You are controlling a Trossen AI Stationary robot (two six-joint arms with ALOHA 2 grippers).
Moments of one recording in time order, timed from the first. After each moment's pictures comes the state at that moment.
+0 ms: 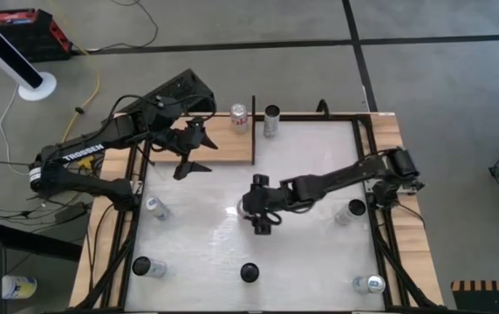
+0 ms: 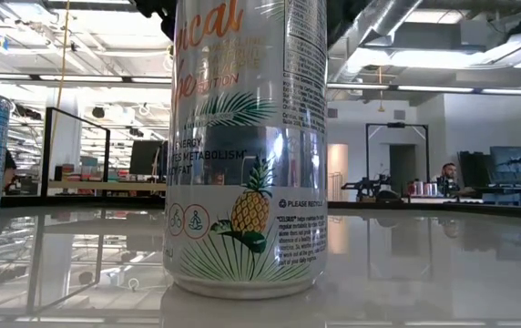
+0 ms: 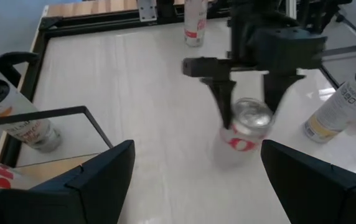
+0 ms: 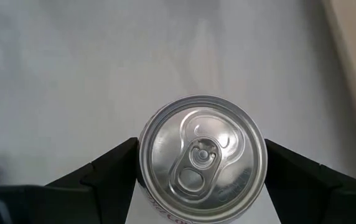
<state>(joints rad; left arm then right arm) 0.40 1.14 1.21 -0.63 0.44 0.32 0.18 1.82 1.38 -0.37 0.21 0.03</state>
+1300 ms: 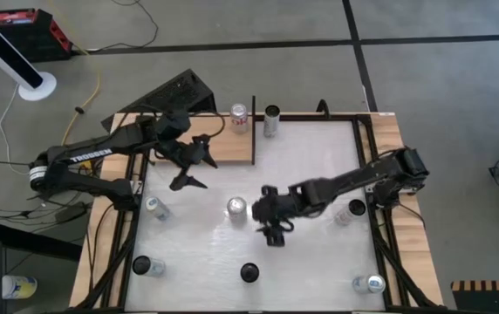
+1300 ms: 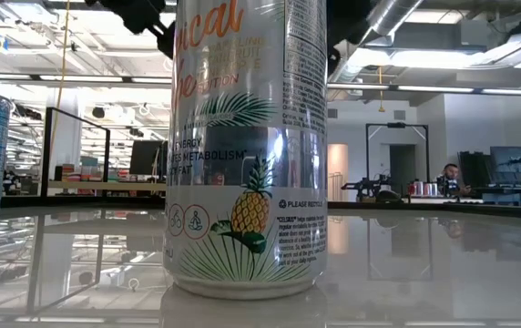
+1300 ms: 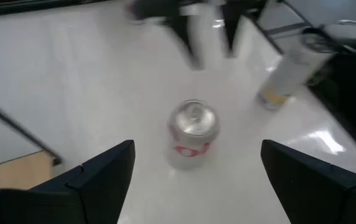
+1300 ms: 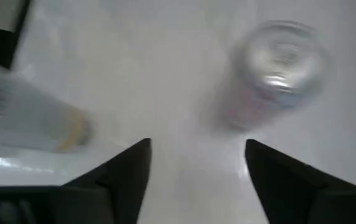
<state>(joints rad) 0.37 1.15 1.05 -0.58 0.58 0.40 0.25 1.73 1.34 -0.47 0.05 0.18</state>
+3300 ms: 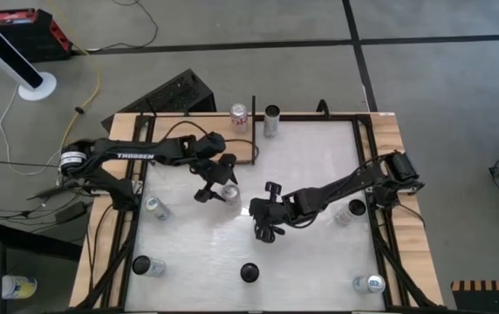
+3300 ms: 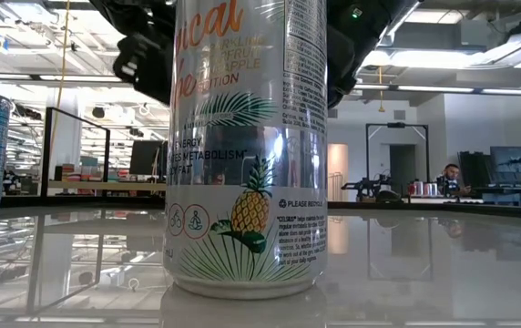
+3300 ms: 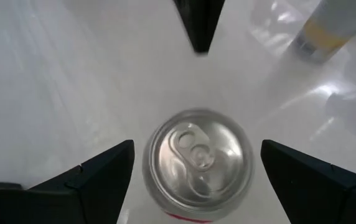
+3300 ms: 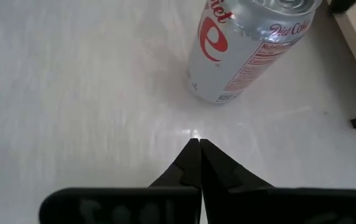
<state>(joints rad) 0.27 1.49 0.96 -0.31 0.53 0.58 0.27 1.83 1.29 -0.41 0.39 0.32</state>
